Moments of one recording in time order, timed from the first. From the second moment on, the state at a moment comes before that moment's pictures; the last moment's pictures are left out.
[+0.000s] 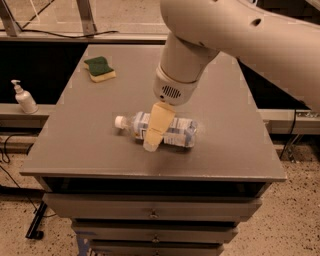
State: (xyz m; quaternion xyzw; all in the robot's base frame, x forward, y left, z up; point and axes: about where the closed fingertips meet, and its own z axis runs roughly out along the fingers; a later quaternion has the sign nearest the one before) arm 0.510 -0.011 0.872 -0.59 0.79 0.06 0.14
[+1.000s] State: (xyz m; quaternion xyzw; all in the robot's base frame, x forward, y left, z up) arm 0.521 0.028 0.851 -0.57 0.81 0.08 0.13
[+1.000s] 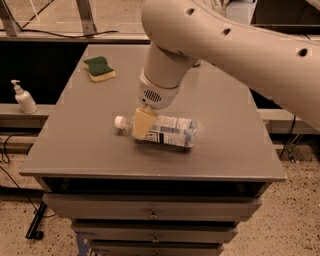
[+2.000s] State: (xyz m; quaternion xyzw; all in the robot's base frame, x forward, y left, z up) arm 0.551 -0.007 0.941 -0.54 0.79 0.14 0.27
